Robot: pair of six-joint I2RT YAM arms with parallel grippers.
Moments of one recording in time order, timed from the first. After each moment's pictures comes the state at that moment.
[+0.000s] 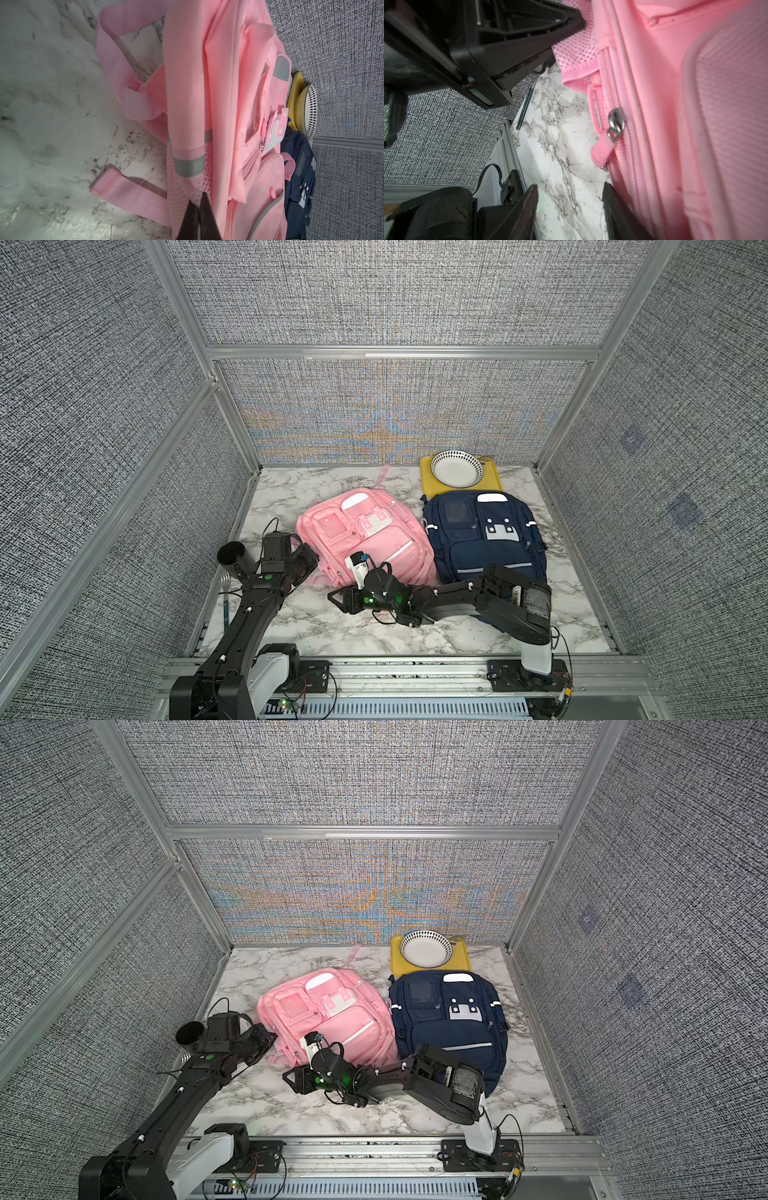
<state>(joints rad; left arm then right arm) -0.04 0.99 0.53 -0.33 0.30 -0.83 1.19 1.96 1.00 0.55 -0.07 0.85</state>
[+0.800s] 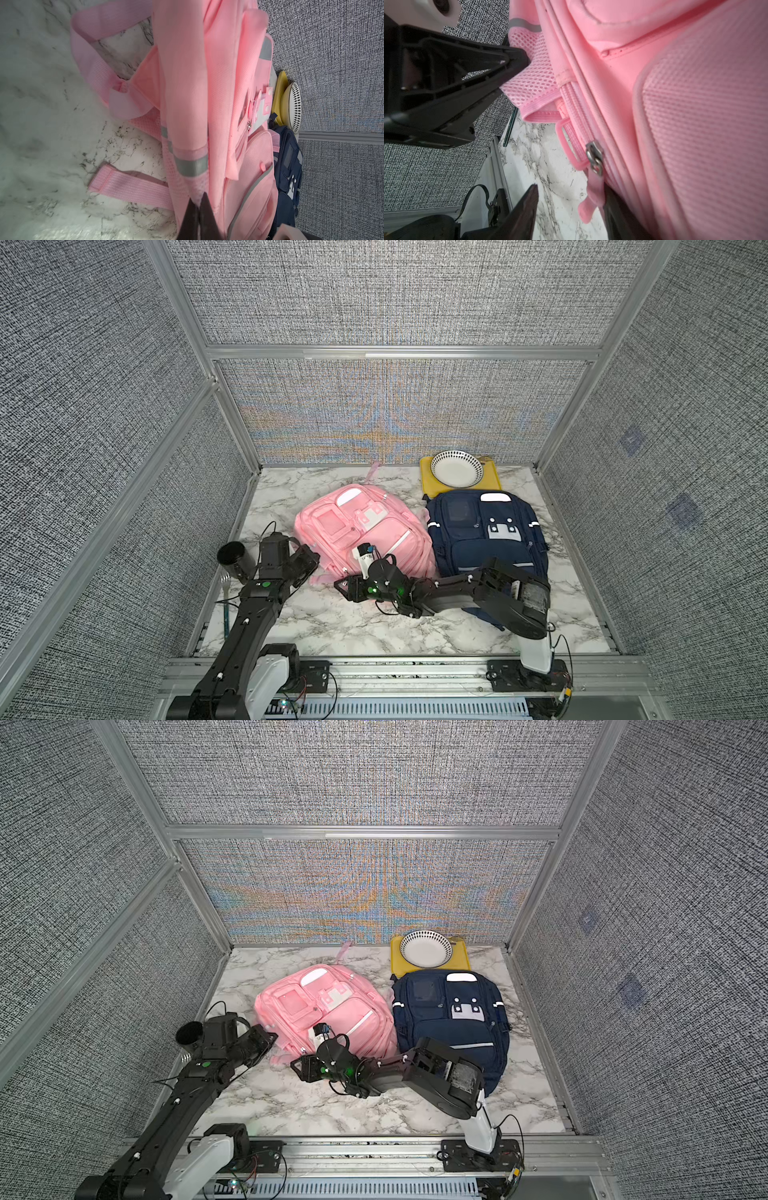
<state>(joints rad) -0.04 0.91 0.50 -0.34 0.33 -0.85 1.12 1.98 1.01 0.53 -0.06 0.86</state>
